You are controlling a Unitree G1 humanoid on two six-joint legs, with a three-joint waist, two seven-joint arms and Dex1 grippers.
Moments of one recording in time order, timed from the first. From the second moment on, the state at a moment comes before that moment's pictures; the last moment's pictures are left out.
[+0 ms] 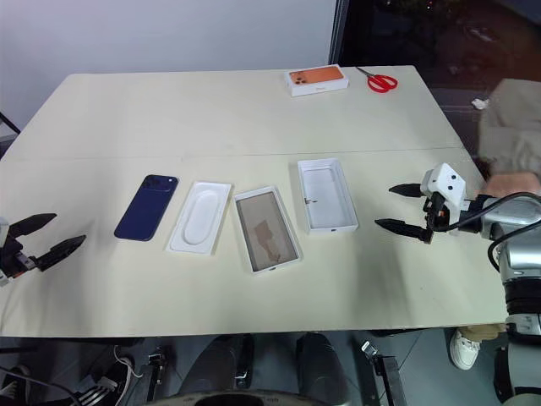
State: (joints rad) left arm 0.04 0.89 0.54 0.40 -0.45 -0.02 -1.12; right arm -0.41 -0.92 -0.13 0.41 0.29 0.08 1.30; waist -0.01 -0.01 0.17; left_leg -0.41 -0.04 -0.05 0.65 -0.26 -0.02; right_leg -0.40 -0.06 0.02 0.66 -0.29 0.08
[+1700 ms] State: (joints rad) left arm -0.23 0.59 0.31 -0.18 -0.82 1.06 -0.49; right arm -0.57 -0.64 0.14 -0.08 0.28 0.32 1.12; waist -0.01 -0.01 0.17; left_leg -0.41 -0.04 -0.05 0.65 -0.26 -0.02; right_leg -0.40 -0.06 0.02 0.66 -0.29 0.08
